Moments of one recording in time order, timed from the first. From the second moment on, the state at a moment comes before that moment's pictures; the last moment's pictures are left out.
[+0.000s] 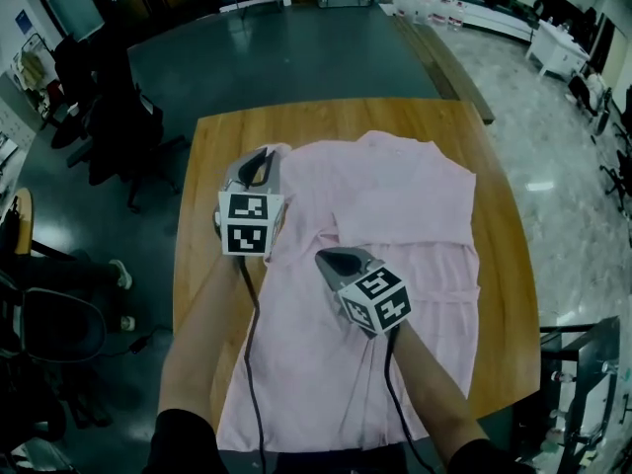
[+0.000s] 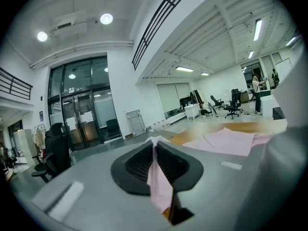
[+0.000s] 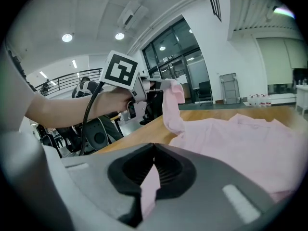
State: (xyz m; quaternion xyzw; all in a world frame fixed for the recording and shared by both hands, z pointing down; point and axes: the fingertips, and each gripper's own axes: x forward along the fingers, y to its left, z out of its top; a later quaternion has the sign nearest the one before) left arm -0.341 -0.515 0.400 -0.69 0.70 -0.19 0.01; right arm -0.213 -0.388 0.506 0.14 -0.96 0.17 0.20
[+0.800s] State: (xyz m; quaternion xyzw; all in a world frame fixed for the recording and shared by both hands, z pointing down) left arm -0.048 -0.495 0.580 -0.83 0.41 -0.37 -0.01; right arm -0.012 -0.455 0.538 0.28 -0.91 0.20 0.23
